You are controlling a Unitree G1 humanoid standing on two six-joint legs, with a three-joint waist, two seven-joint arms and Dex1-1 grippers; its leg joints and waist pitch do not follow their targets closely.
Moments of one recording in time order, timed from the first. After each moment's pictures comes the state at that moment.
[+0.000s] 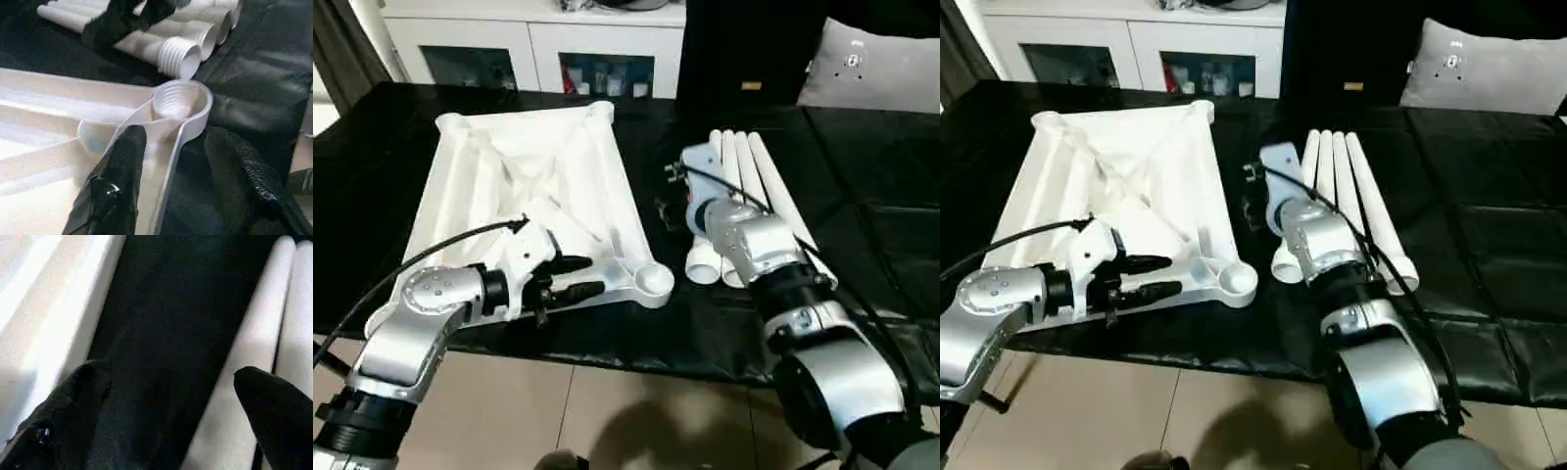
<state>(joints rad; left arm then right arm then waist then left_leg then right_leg) -0.27 0.54 -0.13 -0.07 -0.23 0.36 -0.98 -0.93 -0.07 0.04 0.80 0.07 0.61 0.04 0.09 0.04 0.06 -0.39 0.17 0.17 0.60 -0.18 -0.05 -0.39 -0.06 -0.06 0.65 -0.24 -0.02</state>
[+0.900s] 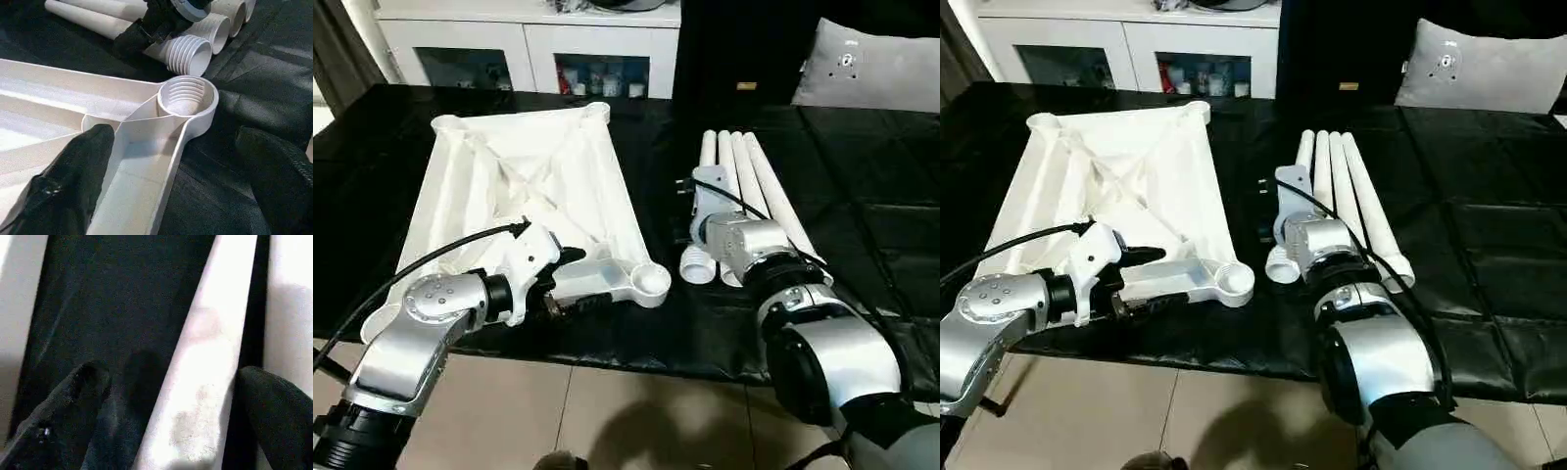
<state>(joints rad) -0.23 0.54 -0.14 -0.14 -0.20 0.42 -0.89 -1.02 -0.04 -0.09 1.09 0.10 0.57 -0.04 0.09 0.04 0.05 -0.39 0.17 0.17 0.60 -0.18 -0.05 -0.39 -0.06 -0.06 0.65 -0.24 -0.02</state>
